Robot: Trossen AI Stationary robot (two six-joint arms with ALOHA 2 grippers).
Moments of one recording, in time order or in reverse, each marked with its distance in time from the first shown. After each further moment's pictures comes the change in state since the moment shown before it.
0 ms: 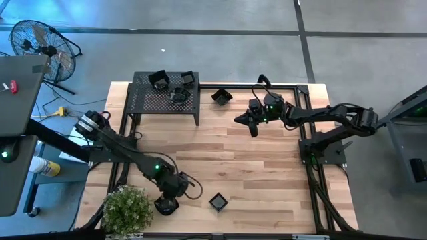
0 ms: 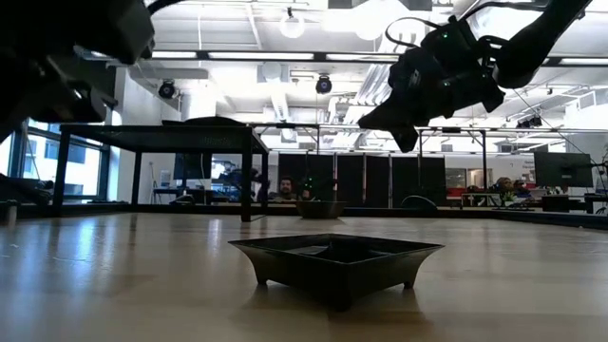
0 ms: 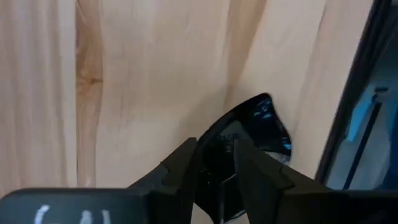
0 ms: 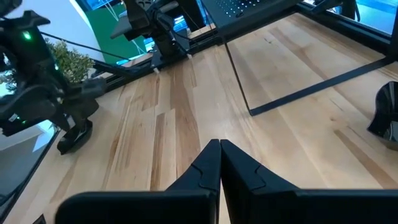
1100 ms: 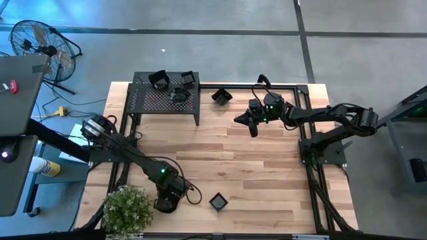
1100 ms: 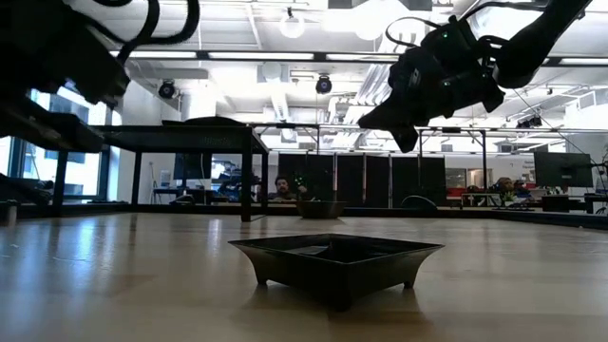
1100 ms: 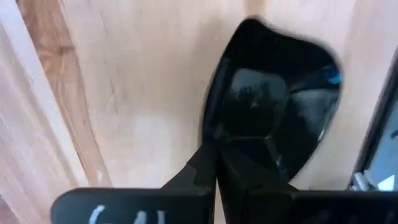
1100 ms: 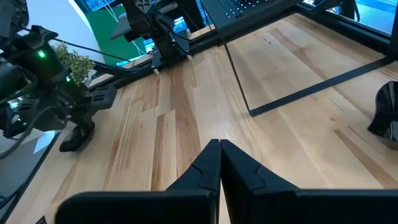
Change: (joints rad) left arm 0.002 0.098 0.002 -0.088 0.087 0.261; right arm 0.000 0.000 0.000 0.001 0.000 0.008
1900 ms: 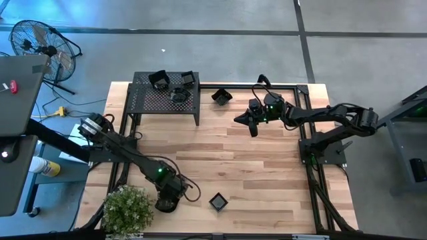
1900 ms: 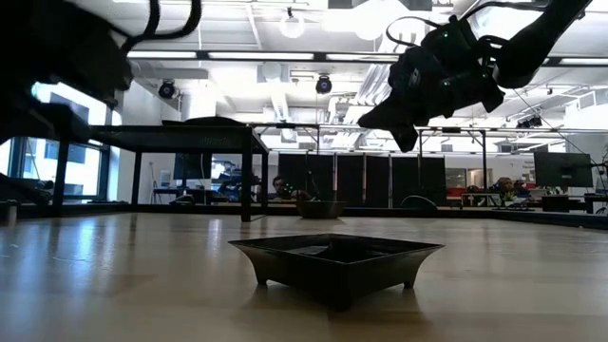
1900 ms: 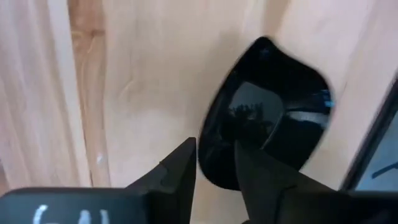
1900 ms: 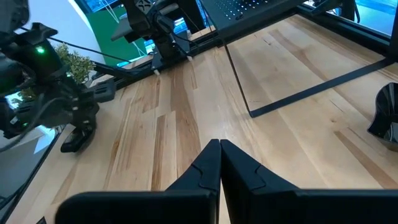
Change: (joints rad) left arm -0.008 -0.042 -0.009 0.005 -0.052 -0.197; right arm 0.000 0.000 -0.001 0.007 0.000 0.001
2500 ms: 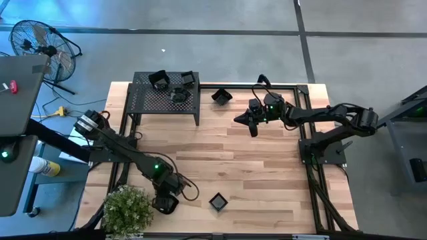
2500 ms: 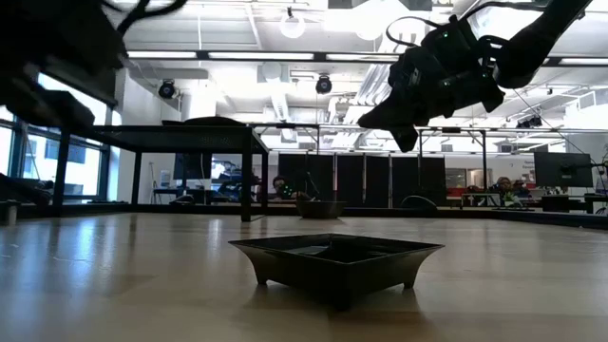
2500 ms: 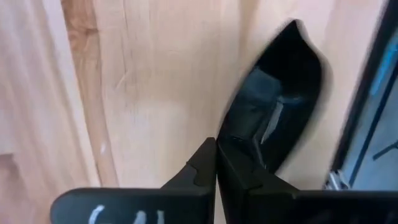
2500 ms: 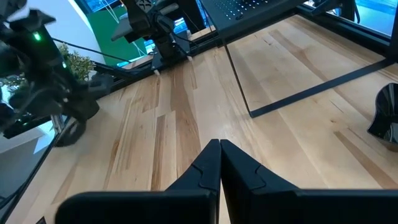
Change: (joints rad) left arm 0.009 -0.061 -0.016 -0.019 0.033 0.091; right arm 0.000 0.000 0.000 0.000 0.000 -0.001
